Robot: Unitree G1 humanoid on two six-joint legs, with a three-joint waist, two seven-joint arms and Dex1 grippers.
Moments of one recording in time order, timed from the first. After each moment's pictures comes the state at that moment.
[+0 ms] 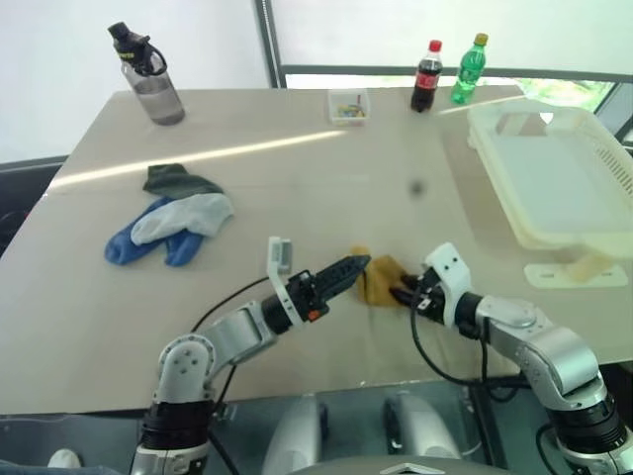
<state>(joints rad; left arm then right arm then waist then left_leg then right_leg) -0.13 0.32 0.07 -0.23 -1.59 0.99 -0.19 -0.16 -0.45 0.18 -0.47 0.38 0.90 0.45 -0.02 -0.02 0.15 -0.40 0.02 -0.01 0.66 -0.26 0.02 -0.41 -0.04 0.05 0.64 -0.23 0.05</state>
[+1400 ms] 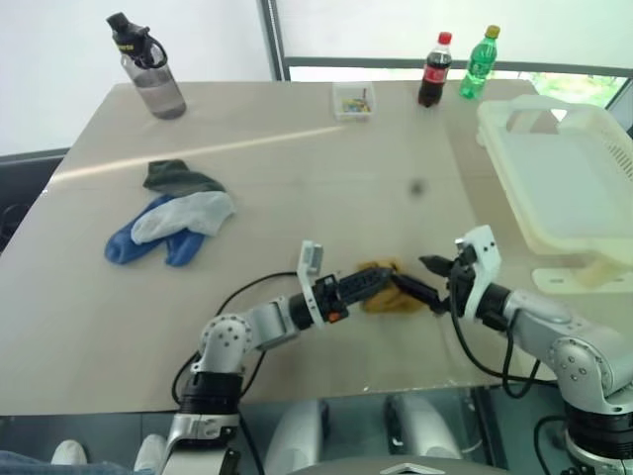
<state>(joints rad) -0.26 0.21 0.05 0.02 -1.30 1.11 -0.49 -0.16 -0.40 -0.05 -0.55 0.69 1.03 0.41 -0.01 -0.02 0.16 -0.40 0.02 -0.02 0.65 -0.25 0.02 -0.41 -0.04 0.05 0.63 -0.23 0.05</state>
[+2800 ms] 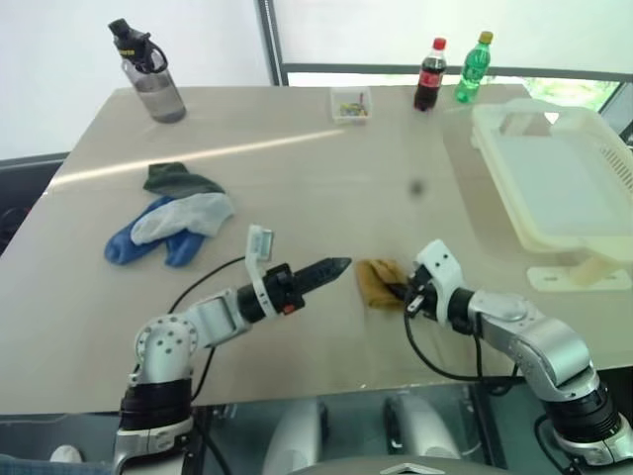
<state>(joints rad) -0.20 0.44 0.20 -0.22 -1.28 1.12 -0.59 -0.21 -0.46 0.23 -0.43 0.40 0.89 0.45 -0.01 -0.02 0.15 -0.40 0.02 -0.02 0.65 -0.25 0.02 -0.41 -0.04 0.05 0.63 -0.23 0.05</state>
